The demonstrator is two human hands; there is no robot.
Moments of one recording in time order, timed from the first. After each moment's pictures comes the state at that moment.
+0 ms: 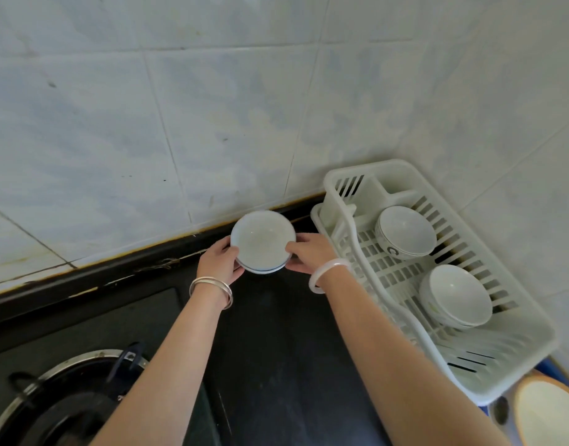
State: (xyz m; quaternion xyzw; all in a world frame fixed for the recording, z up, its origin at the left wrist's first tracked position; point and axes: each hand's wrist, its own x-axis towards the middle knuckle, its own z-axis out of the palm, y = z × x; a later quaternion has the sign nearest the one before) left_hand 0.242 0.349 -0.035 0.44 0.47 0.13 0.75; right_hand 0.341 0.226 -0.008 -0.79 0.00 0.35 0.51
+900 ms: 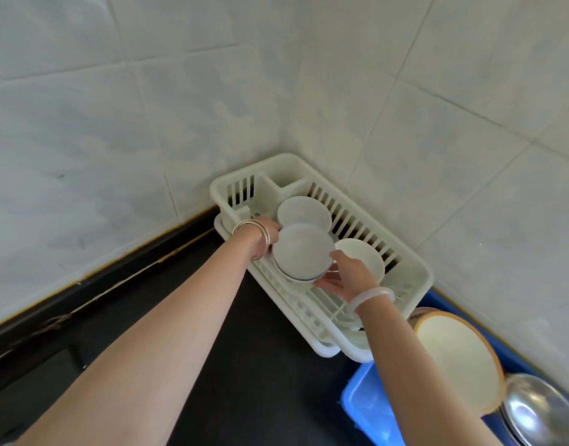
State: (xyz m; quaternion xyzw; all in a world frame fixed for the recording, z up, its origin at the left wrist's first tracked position) left_hand 0.404 0.186 0.032 0.77 0.20 -0.23 0.56; right_hand 0.380 0.018 0.013 -0.66 0.28 0.24 0.65
